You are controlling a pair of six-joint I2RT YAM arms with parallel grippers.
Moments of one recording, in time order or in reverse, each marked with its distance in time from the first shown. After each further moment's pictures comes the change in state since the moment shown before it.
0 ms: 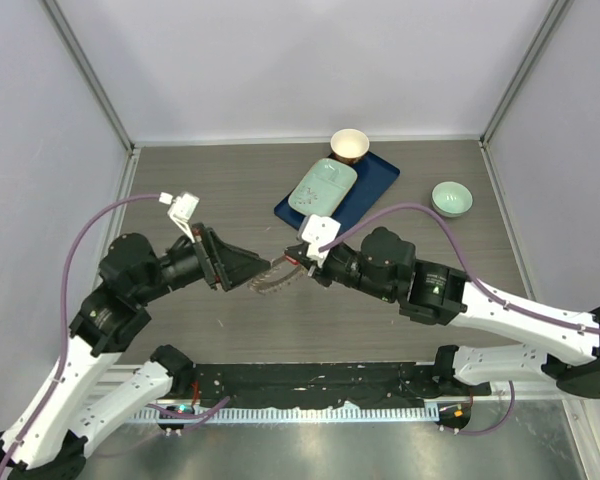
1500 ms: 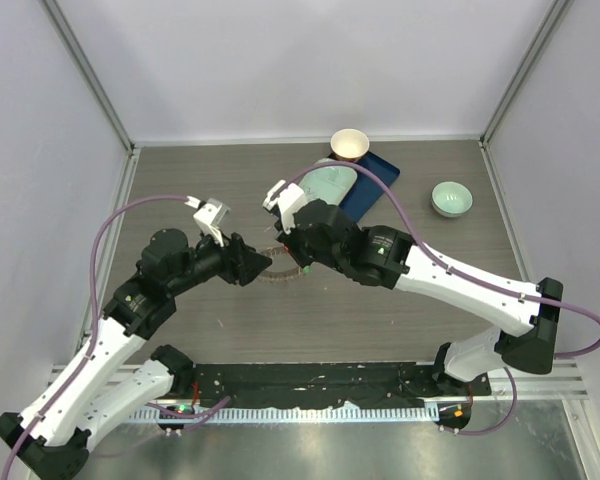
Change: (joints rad) left arm 0.020 0.062 -0.147 0.031 -0.177 0.398; right arm -0.083 0.345 0.331 -0.396 0.177 0.294
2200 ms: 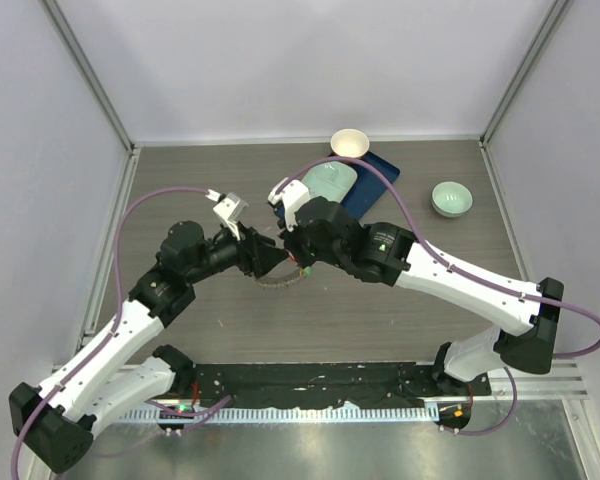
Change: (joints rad) left arm 0.002 0.128 -0.094 0.323 0.121 0.020; right arm -0.018 0.004 0.017 -0.052 -0.044 0.094
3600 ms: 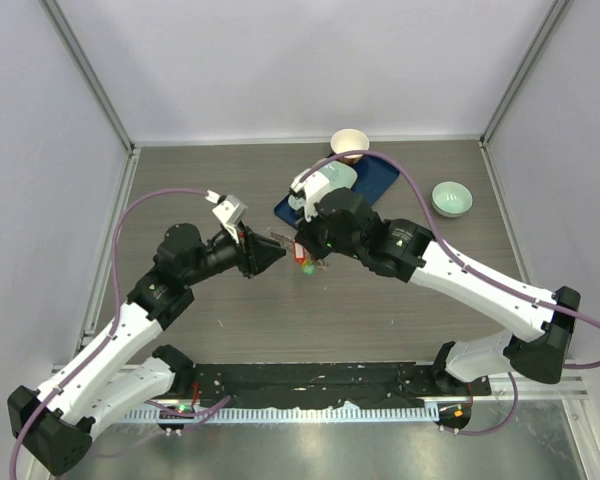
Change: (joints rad) left arm -0.003 -0.031 -0.029 0.060 0.031 0.041; right arm -0.103 -0.071 -0.086 0.062 -0.101 0.037
